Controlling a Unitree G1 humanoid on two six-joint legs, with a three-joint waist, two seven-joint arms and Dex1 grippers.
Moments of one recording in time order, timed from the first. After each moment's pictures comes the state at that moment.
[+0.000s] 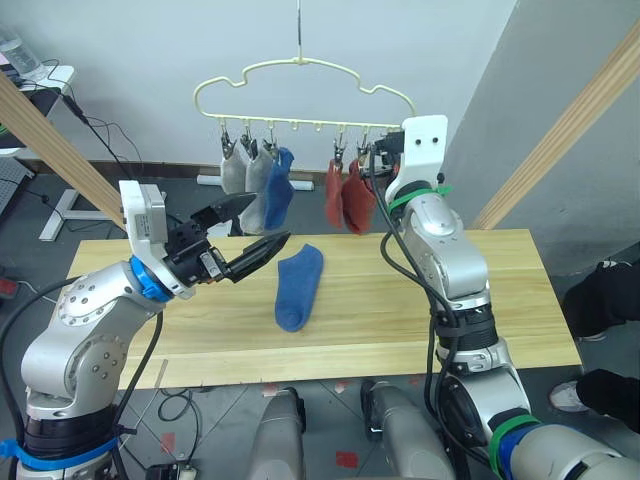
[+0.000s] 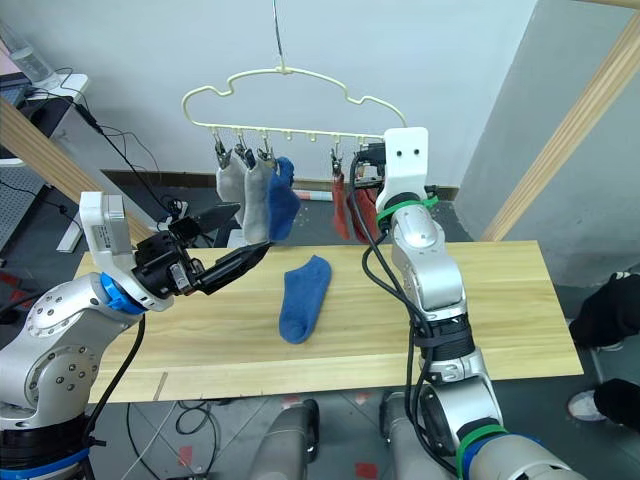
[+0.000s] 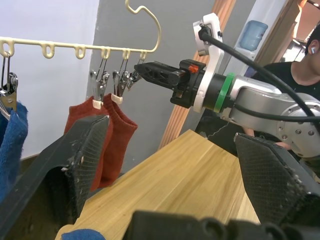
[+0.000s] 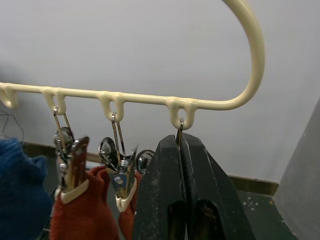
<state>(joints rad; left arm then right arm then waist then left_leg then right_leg) -0.20 0.65 0.29 -0.44 -0.80 0.48 -0.77 -0.79 0.03 0.01 -0.01 0.03 0.53 -0.04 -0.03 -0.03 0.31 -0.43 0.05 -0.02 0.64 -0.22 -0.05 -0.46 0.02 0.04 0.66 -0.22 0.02</state>
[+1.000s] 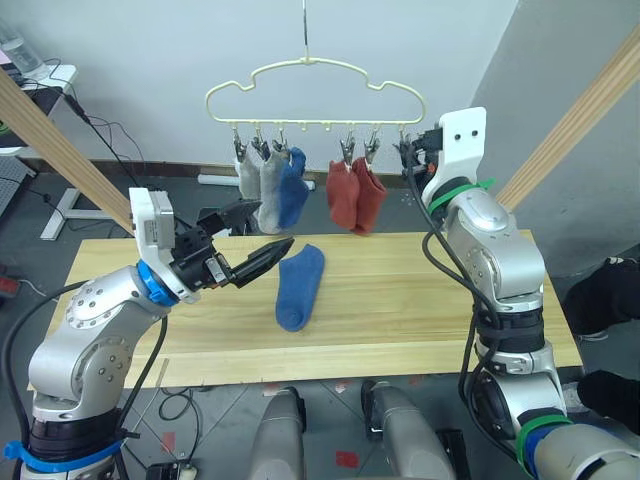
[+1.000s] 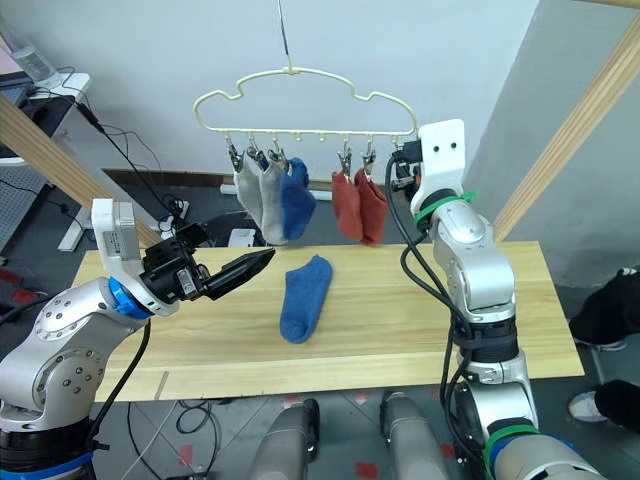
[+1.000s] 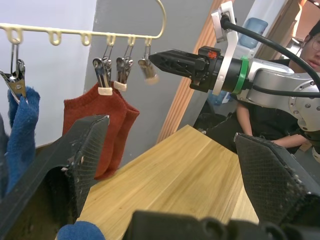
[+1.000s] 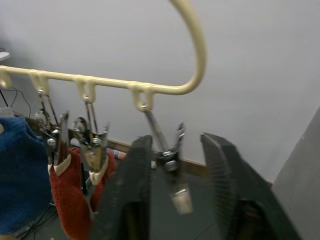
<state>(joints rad) -0.19 0.64 0.27 -0.43 -0.79 0.47 -0.78 -0.75 -0.15 -0.02 -0.15 0.11 0.68 0.10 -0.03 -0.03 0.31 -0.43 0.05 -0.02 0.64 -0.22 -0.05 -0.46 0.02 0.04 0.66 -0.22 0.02</state>
